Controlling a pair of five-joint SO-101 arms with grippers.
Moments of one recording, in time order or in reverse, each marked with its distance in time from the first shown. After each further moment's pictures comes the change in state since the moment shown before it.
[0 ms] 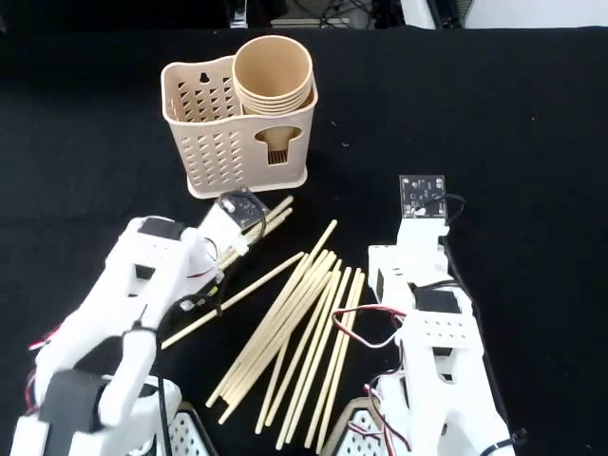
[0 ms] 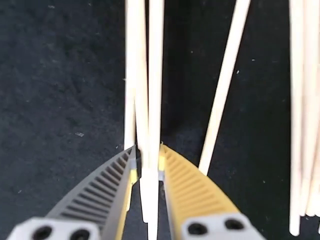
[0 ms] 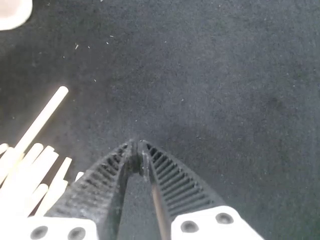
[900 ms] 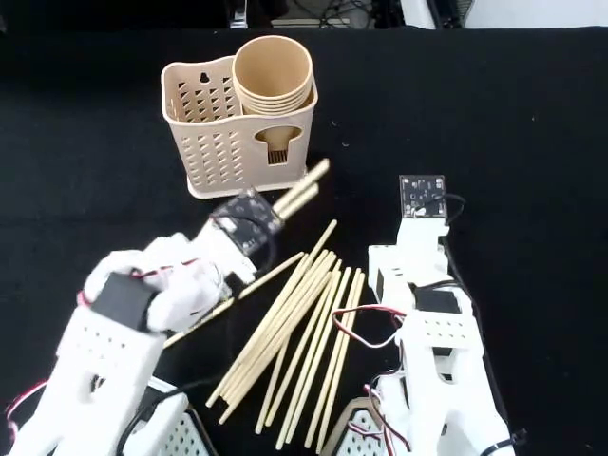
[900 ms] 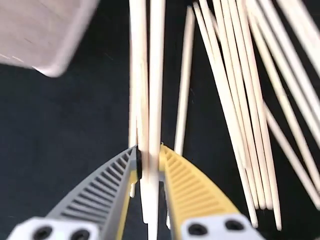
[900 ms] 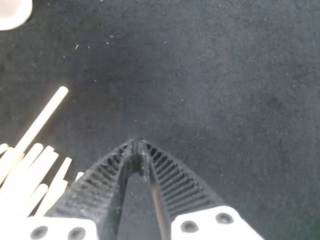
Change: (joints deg) left arm 10.6 -36.8 -6.9 18.3 8.0; right arm 0.0 0.0 0.0 0.0 0.0
